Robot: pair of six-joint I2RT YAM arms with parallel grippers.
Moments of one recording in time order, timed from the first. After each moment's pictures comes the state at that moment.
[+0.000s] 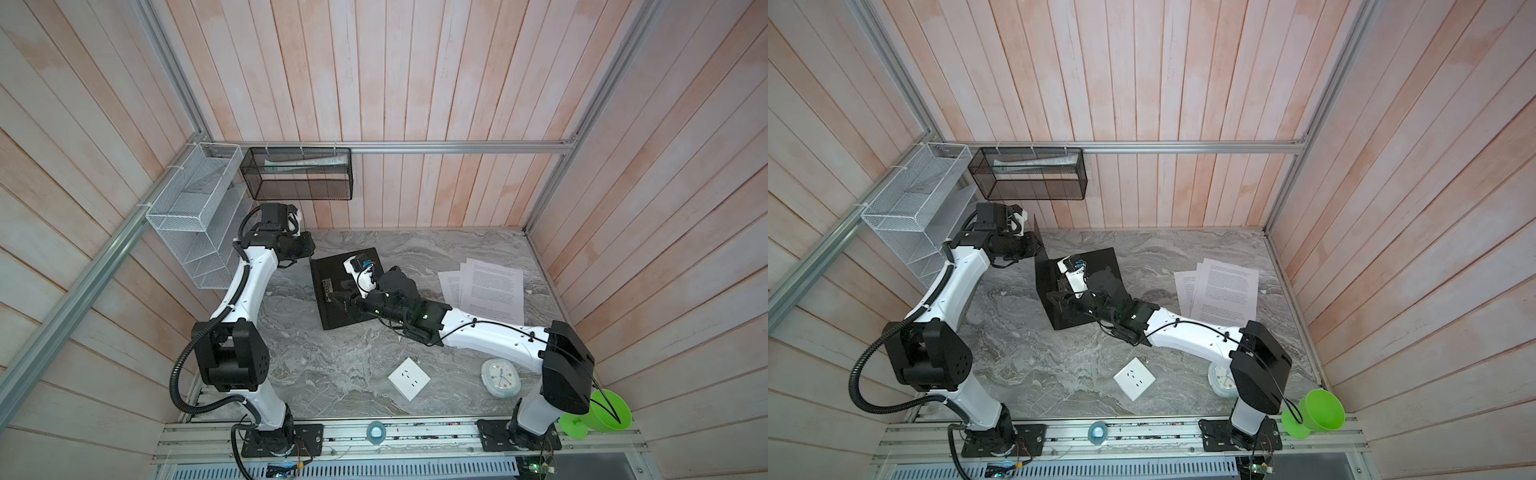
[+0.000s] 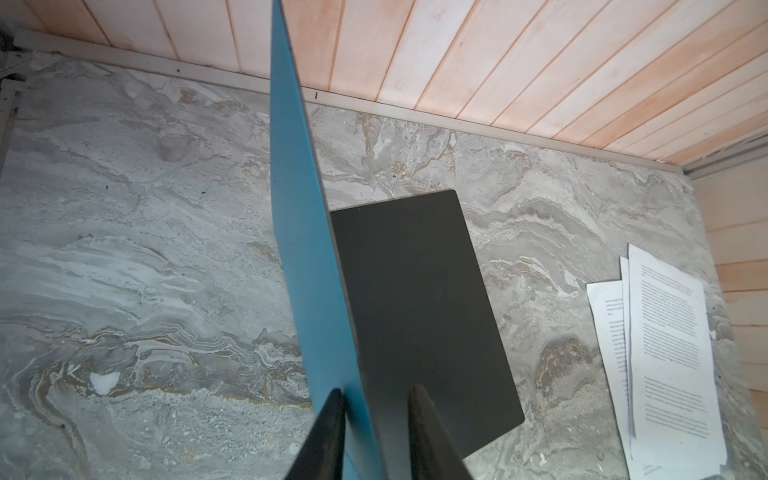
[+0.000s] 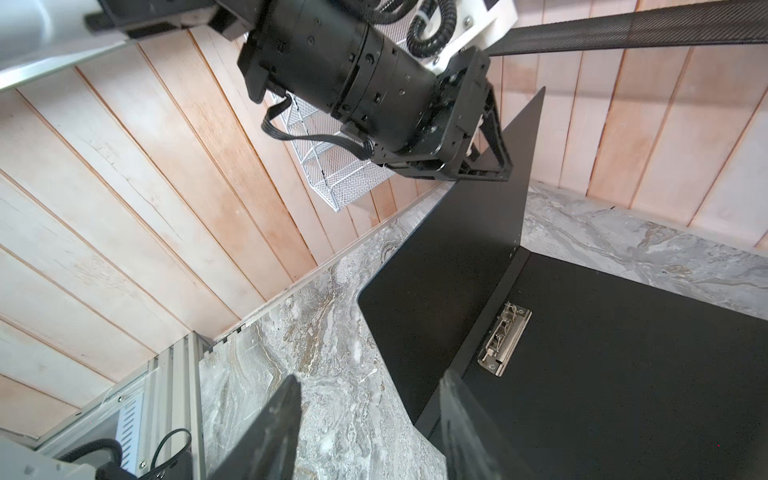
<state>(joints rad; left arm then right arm) 0.00 1.72 1.65 -0.77 0.26 -0.16 1.07 1.67 1.28 0.20 -0.06 0.30</state>
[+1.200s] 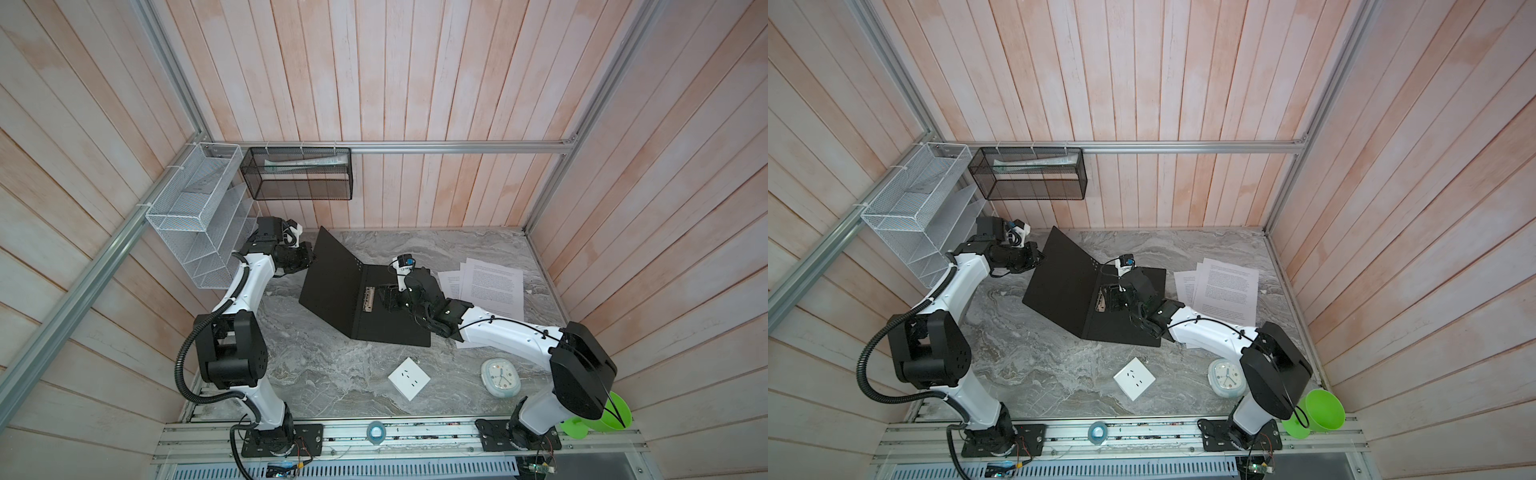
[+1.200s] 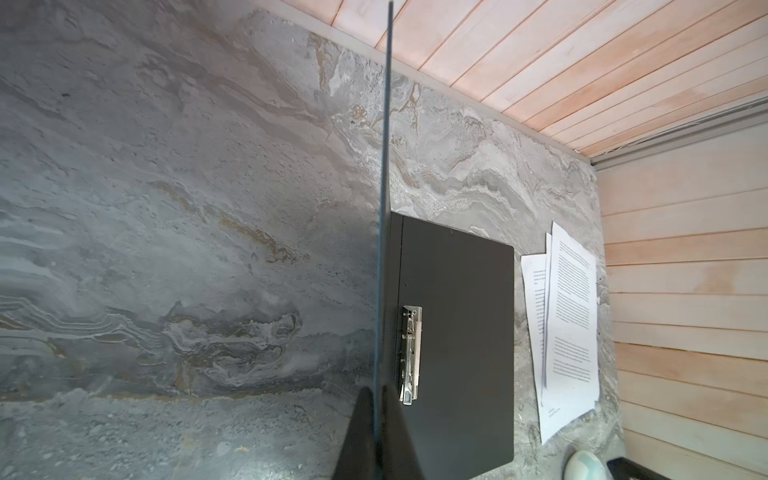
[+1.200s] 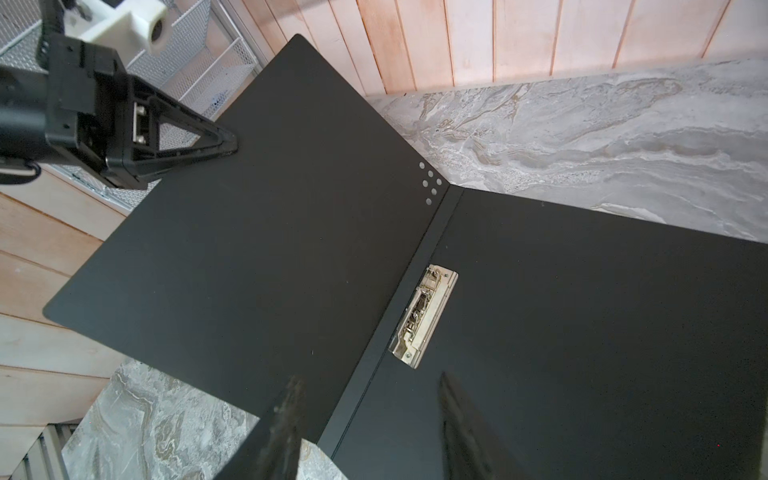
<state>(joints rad) 0.06 1.75 1.50 -0.68 0.54 -0.24 0.87 1.59 1.06 0.07 0.11 0.54</state>
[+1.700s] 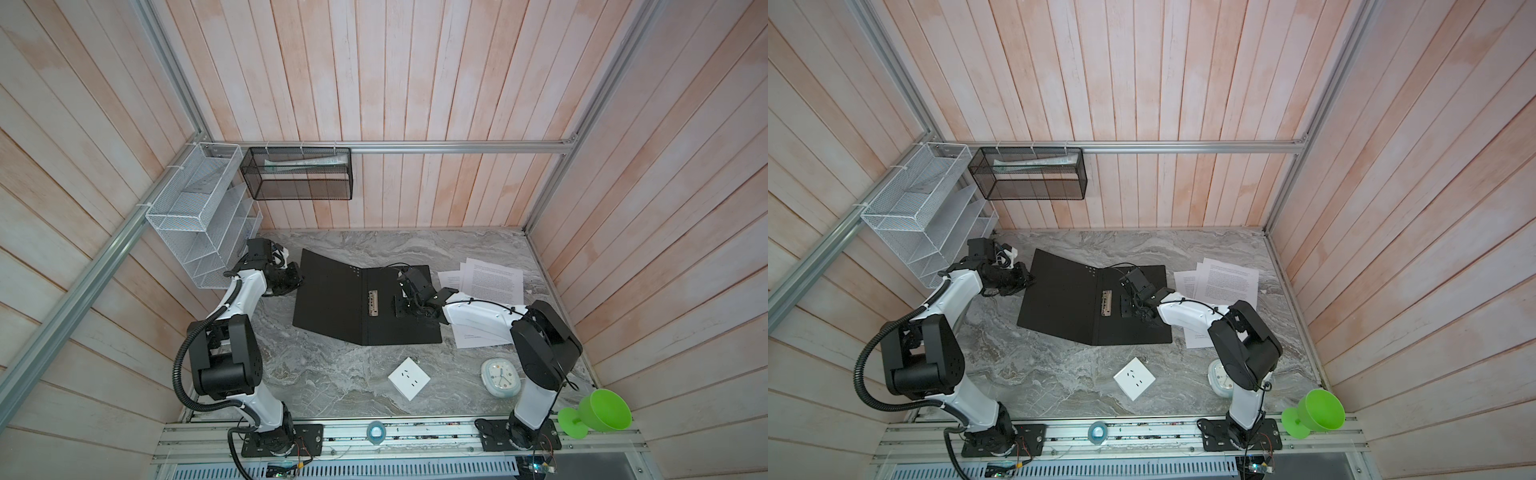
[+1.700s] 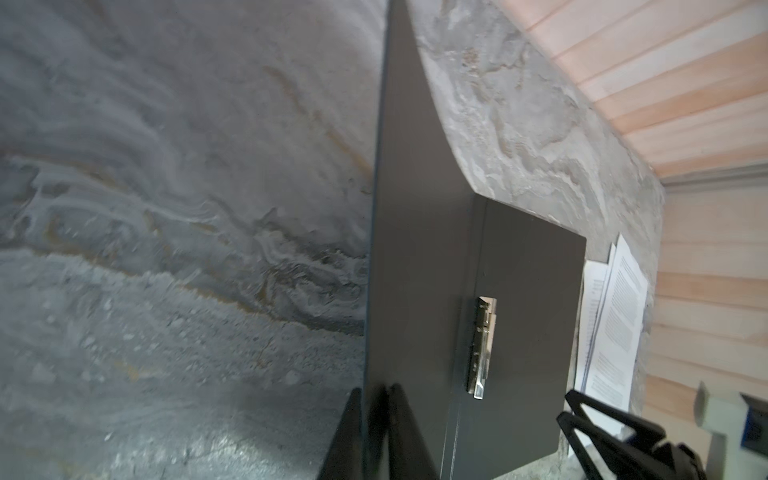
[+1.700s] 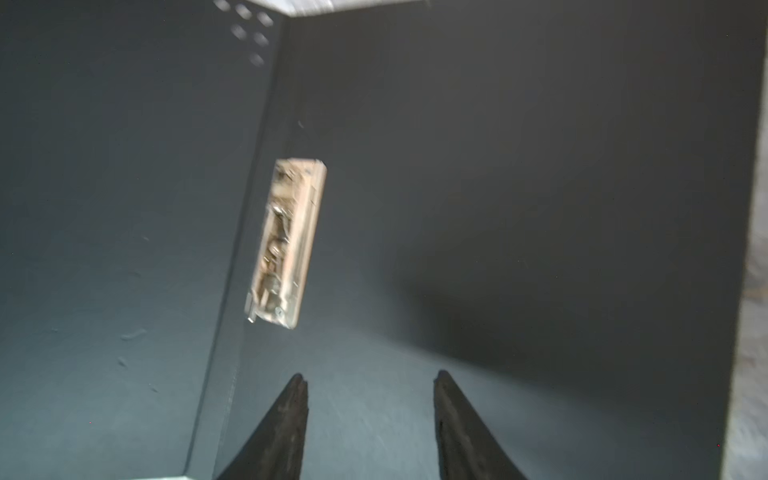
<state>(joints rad) 0.16 1.68 1.25 -0.63 0.47 -0.28 0.77 1.81 1.17 -0.29 0.07 0.58</state>
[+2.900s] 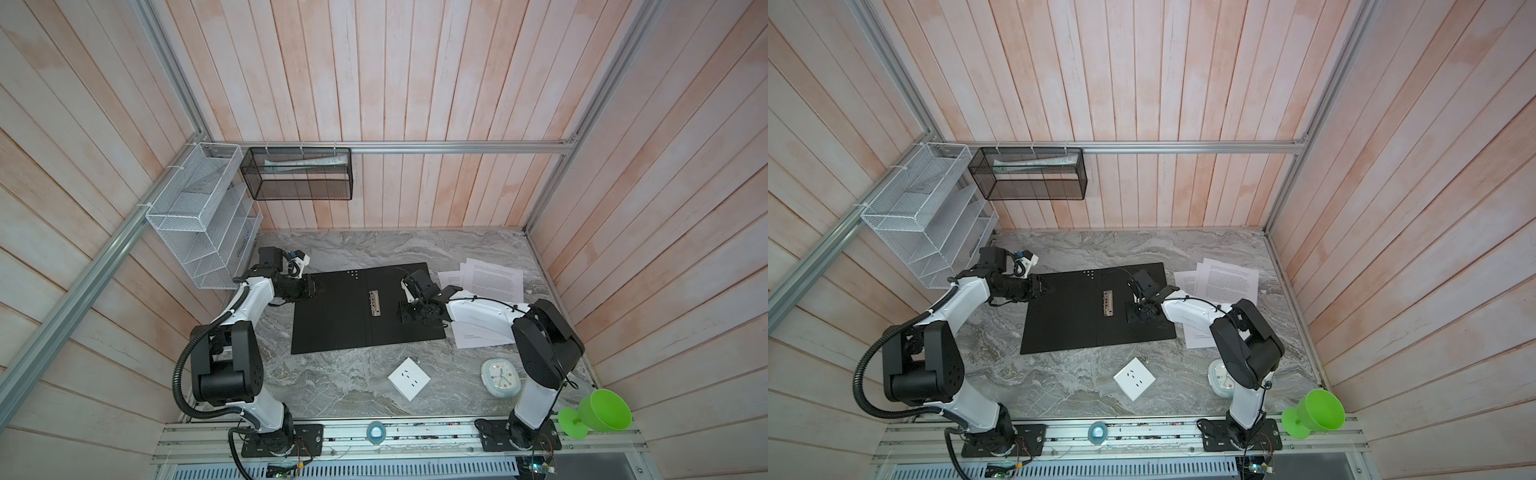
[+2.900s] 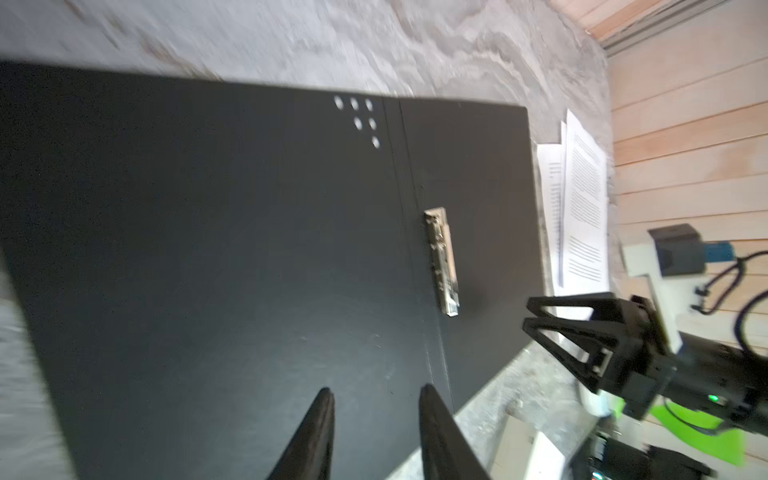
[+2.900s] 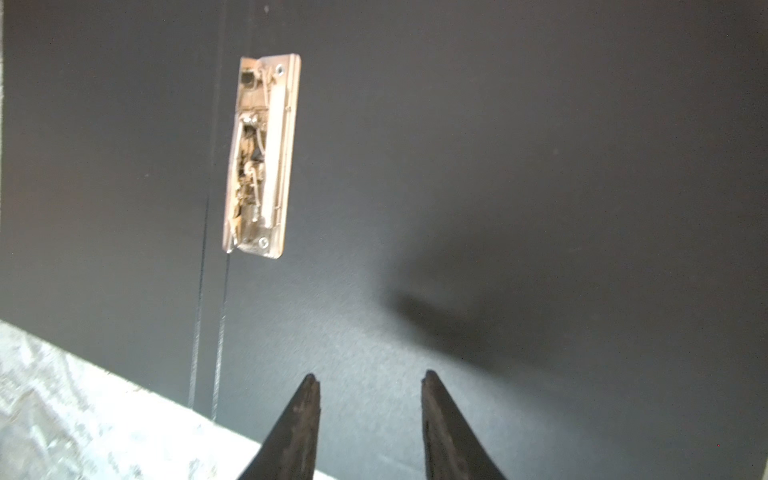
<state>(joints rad) 0.09 1.64 1.15 -0.65 0.70 -0.02 0.73 1.81 1.18 -0.41 -0.09 0.53</state>
